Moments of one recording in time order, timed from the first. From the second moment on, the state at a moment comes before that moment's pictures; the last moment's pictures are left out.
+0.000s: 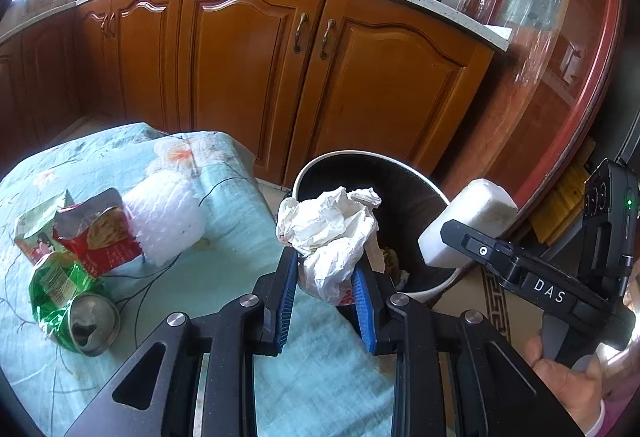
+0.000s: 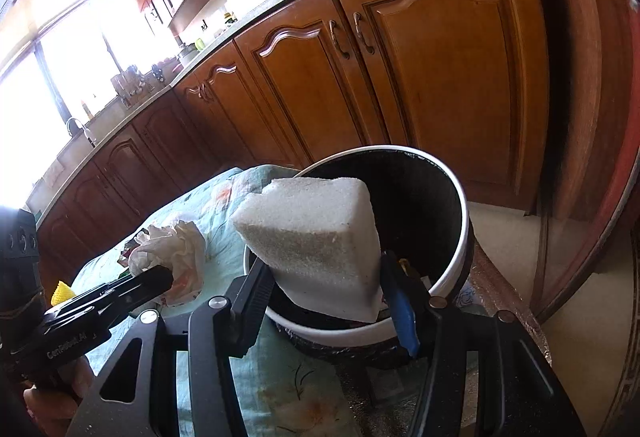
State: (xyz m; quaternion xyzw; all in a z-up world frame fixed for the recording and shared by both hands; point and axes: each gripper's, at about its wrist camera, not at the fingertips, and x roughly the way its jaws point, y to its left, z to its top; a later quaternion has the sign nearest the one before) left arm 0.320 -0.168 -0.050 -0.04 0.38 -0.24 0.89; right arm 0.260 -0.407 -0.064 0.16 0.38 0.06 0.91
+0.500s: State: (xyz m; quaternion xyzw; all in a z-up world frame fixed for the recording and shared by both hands) left arm 0.377 -0.210 -0.061 -0.03 0.39 -0.25 0.88; right arm 0.294 -0.423 -0.068 0.13 0.40 0.06 0.90
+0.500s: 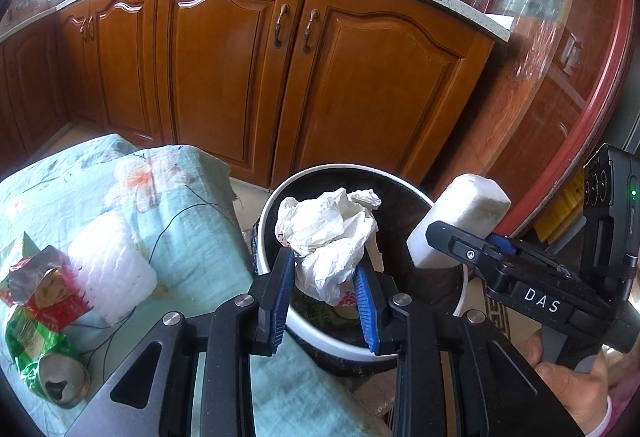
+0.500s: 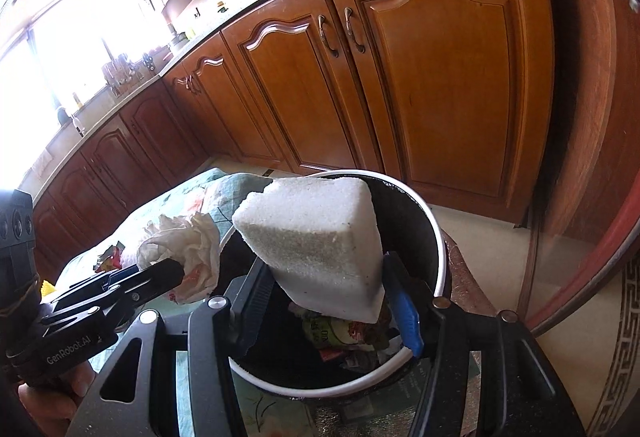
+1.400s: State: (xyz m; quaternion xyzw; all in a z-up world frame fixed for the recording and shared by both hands) left arm 0.296 -0.123 -0.073 -0.09 0.40 -0.23 0.89; right arm 0.258 -0.392 -0.066 0.17 0.39 0.10 0.90
